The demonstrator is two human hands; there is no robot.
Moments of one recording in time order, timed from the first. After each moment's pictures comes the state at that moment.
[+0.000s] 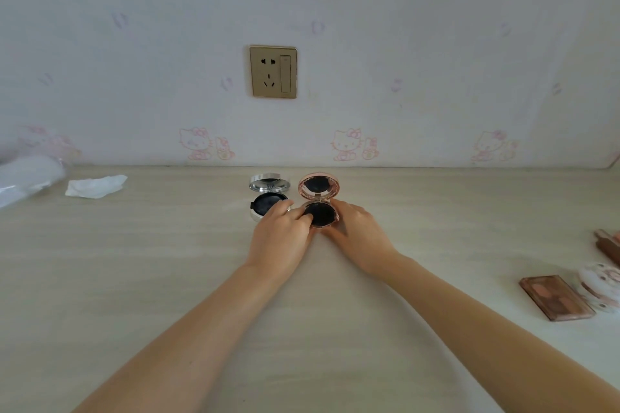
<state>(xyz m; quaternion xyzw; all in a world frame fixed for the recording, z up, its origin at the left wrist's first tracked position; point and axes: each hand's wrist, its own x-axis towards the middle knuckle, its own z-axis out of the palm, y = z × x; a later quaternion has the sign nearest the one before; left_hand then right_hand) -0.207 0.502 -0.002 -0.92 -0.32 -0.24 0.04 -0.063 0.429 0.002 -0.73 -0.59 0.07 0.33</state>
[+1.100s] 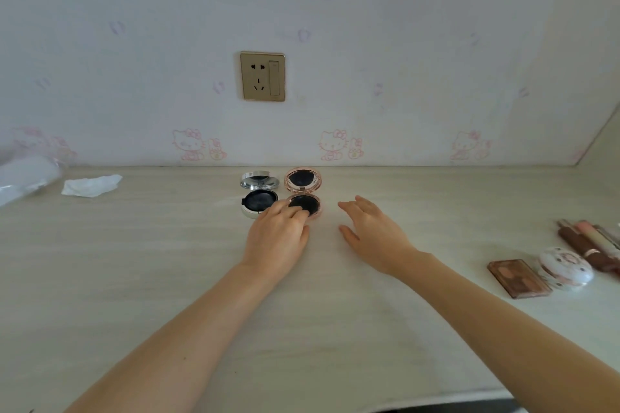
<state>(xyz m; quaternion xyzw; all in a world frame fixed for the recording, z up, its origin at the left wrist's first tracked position) -0.211 0.472 0.008 -0.92 -0.31 -0.25 0.01 -0.048 0.375 0.016 -0.78 -0.60 -0.01 0.18</state>
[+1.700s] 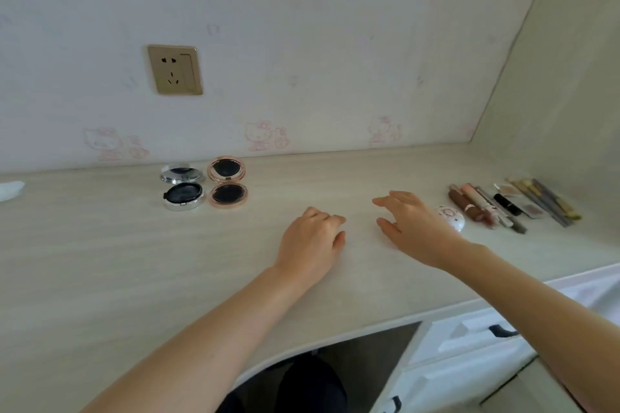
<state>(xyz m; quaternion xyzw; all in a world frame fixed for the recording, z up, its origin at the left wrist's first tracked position) -0.113 0.343 0.004 -0.94 -0.17 -0.27 -0.13 0.038 0.205 0.042 -0.84 -0.52 -0.06 0.14</state>
